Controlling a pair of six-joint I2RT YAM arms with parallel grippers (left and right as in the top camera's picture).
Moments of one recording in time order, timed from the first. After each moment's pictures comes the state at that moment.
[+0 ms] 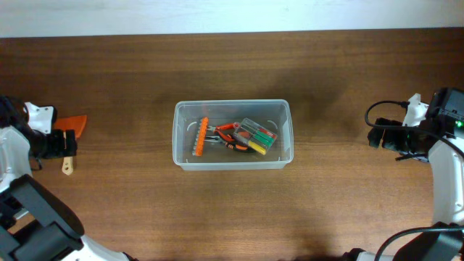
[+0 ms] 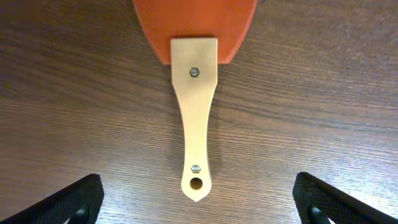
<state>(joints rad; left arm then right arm) 0.63 1.86 1.40 -0.83 0.07 0.52 -0.46 1.50 1.18 -0.91 -0.16 -0.10</state>
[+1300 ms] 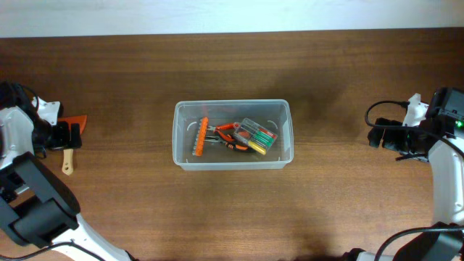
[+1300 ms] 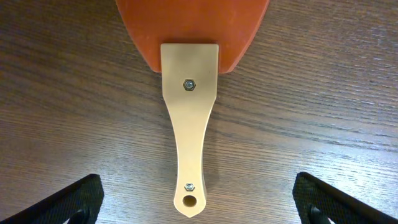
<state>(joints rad) 0.57 2.04 1.60 -0.98 -0.01 0.44 -0.46 1.50 1.18 -0.91 -0.16 -0.10</state>
